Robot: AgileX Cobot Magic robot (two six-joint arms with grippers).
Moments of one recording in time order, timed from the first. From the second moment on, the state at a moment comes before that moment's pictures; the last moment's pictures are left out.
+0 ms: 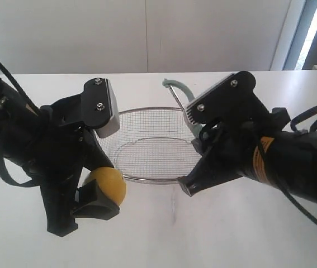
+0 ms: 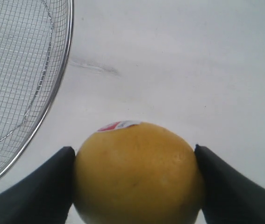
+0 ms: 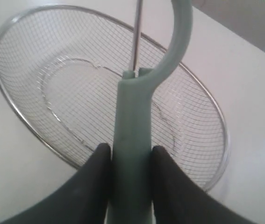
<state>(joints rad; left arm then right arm) -0.69 1.34 -0.96 -0.50 0.83 1.00 0.78 1.25 -0.64 -1.35 0.27 1.26</state>
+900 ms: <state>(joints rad) -0.69 1.34 -0.96 -0.53 0.81 1.00 0.73 1.31 -0.52 -1.42 -0.25 1.87</state>
